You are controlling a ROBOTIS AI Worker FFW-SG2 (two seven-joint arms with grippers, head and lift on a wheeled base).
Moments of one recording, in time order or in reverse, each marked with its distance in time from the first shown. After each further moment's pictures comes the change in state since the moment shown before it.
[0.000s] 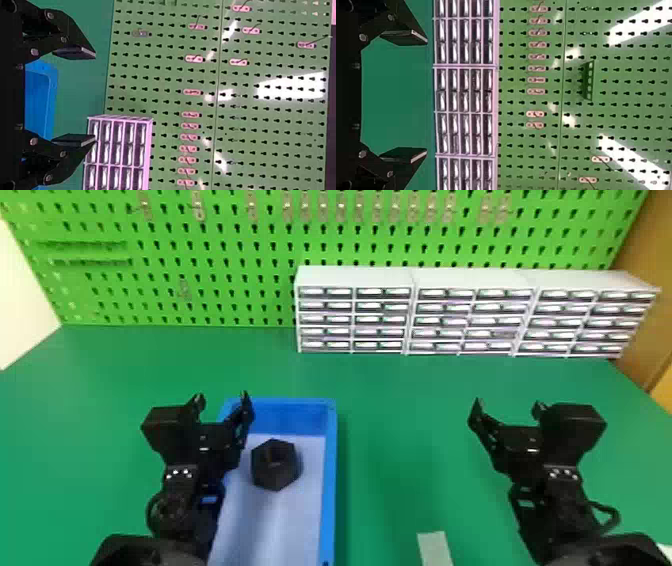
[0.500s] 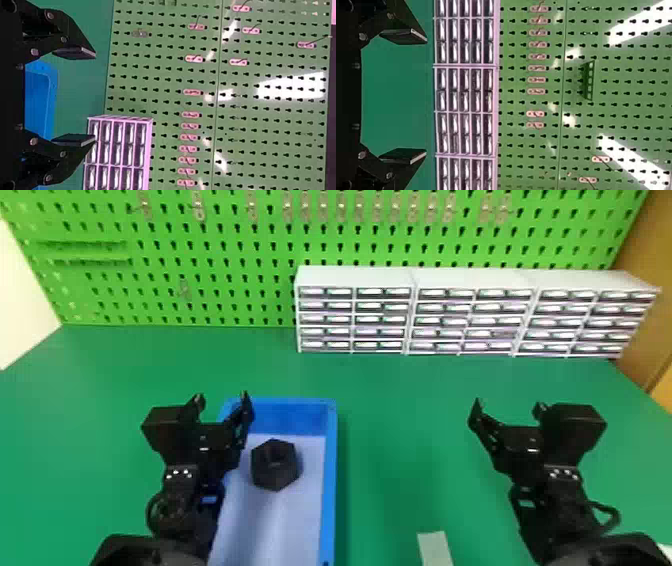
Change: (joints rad) left arm 0.001 0.000 -0.001 0.000 -0.001 0.000 0.000; right arm 0.000 0.000 -0.002 0.001 0.004 -0.001 -0.001
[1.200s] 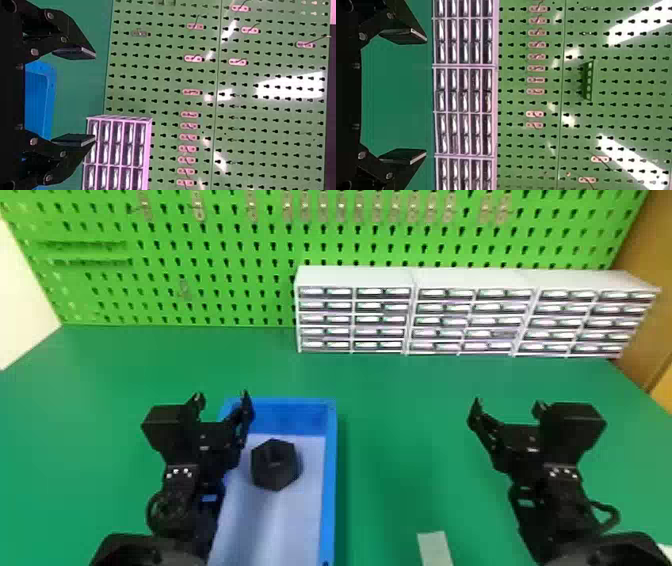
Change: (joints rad) left arm -0.003 0.000 0.000 0.000 -0.002 0.000 0.000; right arm -0.003 0.001 0.001 0.001 0.000 0.000 0.000
